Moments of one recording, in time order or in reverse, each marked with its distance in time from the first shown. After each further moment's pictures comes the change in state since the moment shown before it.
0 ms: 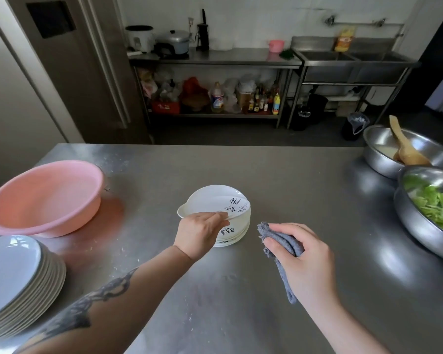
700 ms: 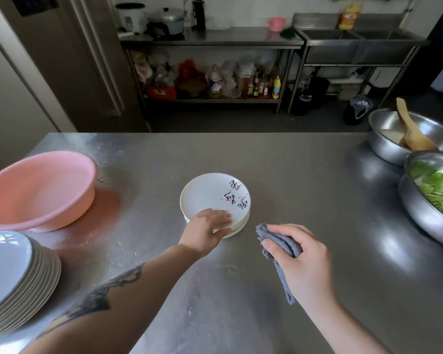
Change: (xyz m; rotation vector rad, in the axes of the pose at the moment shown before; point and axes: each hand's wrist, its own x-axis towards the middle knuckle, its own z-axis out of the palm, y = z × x) left_hand -0.023 -0.017 0.042 -0.298 -0.455 -0.377; right_hand -0.004 0.020 0.004 0.006 -0.029 0.046
